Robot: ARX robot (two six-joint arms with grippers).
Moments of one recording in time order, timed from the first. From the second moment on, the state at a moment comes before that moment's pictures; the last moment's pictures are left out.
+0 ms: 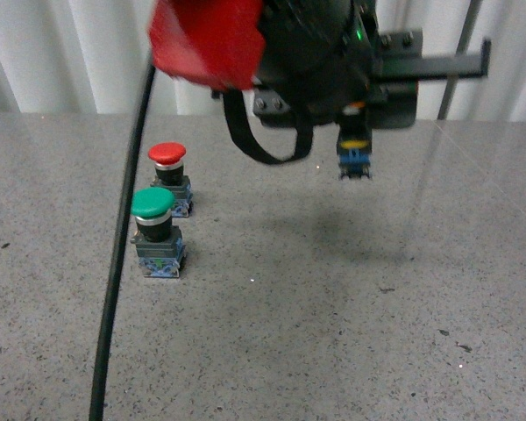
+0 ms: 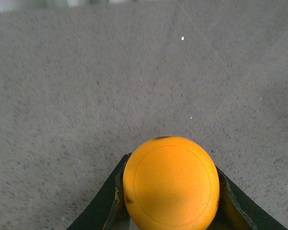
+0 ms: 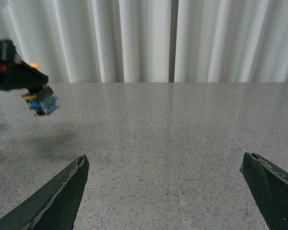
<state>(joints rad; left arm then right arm) -0.65 1.88 1.34 0.03 -0.12 -0.23 0.00 0.00 0.01 0.00 0.00 0.01</state>
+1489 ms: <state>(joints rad) -0.44 1.22 0.77 0.36 -0.32 0.23 0.00 0.00 0.01 0.00 0.00 0.01</state>
